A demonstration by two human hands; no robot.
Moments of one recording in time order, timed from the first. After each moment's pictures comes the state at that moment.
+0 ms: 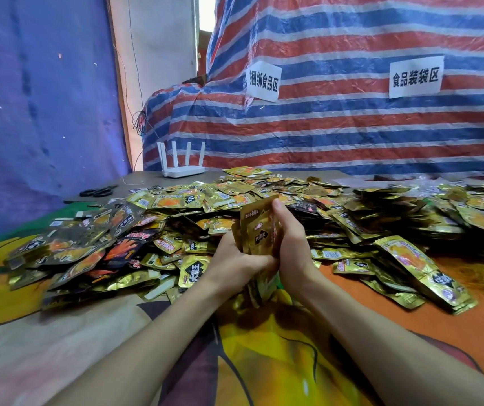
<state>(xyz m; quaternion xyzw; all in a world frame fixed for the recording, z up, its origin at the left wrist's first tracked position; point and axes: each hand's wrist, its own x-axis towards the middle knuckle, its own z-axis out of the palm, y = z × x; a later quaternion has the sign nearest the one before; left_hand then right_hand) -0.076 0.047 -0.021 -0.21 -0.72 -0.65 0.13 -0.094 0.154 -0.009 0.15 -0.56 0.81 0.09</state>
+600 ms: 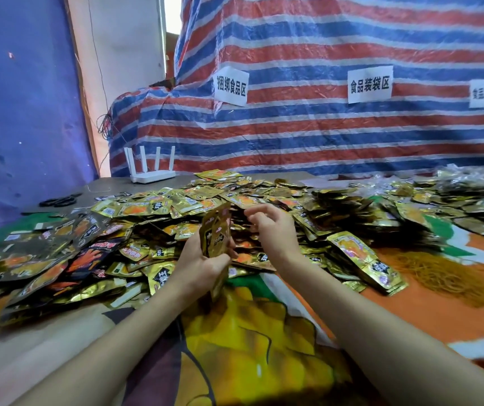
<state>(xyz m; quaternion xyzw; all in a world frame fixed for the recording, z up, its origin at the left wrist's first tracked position) -0.069 0.049 -0.017 -0.21 -0.75 -0.61 0.16 -0.094 0.199 0.010 0.09 -0.73 0.65 0.19</state>
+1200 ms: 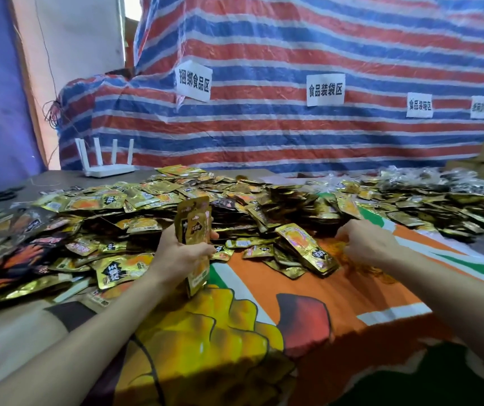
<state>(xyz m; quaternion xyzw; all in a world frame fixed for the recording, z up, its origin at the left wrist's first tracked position) -0.066 0.090 -0.018 -0.16 -0.73 -0.65 0.13 -0.046 0.430 0.021 -0.11 -0.99 -0.02 0.12</state>
